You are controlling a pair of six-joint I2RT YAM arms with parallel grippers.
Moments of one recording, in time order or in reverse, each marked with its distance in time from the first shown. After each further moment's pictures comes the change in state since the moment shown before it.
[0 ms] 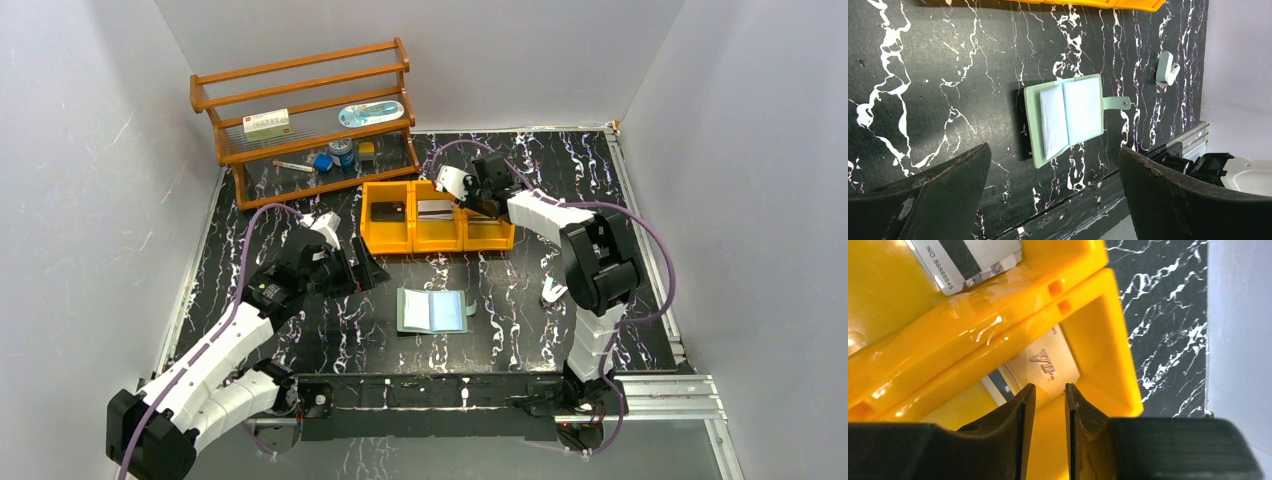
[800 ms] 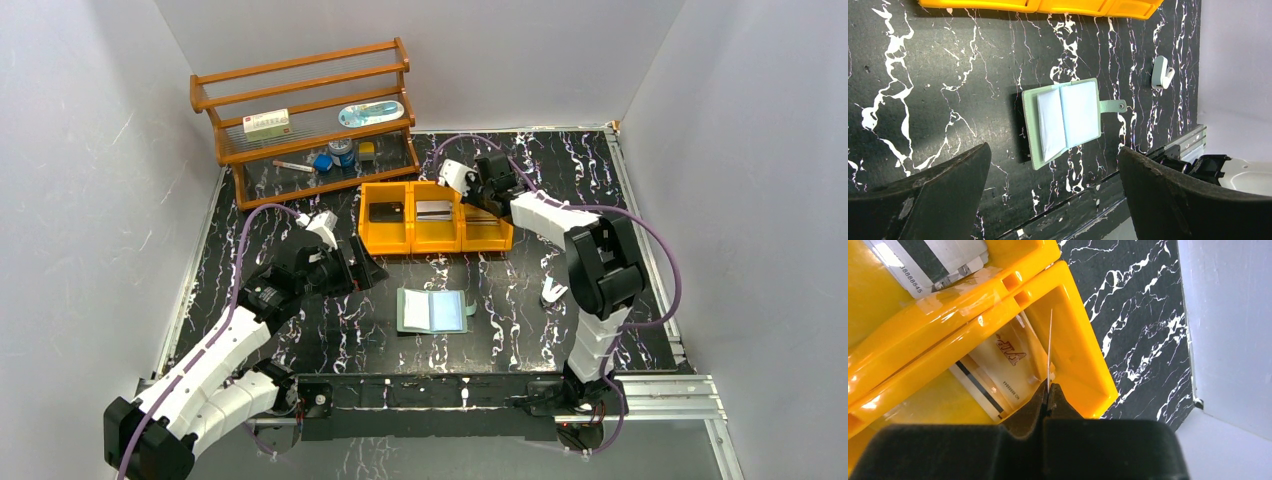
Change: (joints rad) left arm 0.000 -0.028 0.001 -0.001 -0.012 0.003; right arm -0.002 -0.066 -0.028 0.046 0.028 0.066
